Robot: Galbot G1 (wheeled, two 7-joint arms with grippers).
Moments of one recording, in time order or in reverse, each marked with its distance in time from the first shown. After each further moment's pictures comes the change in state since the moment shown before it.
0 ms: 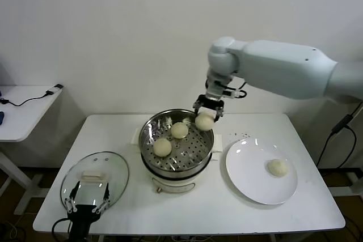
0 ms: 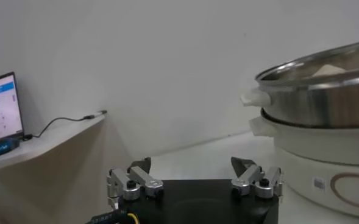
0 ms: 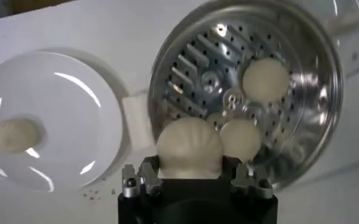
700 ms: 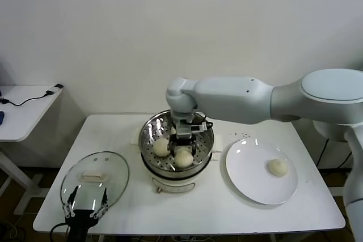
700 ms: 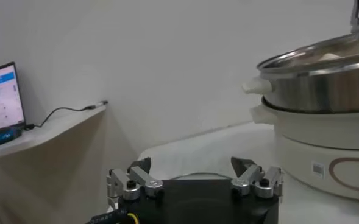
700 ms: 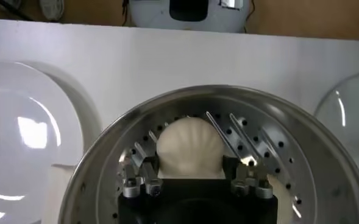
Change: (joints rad) left arm 0.019 0.009 -0.010 0.014 -0.020 -0.004 0.000; right arm -0.153 0.154 -0.021 0.016 -0.080 0.089 -0.009
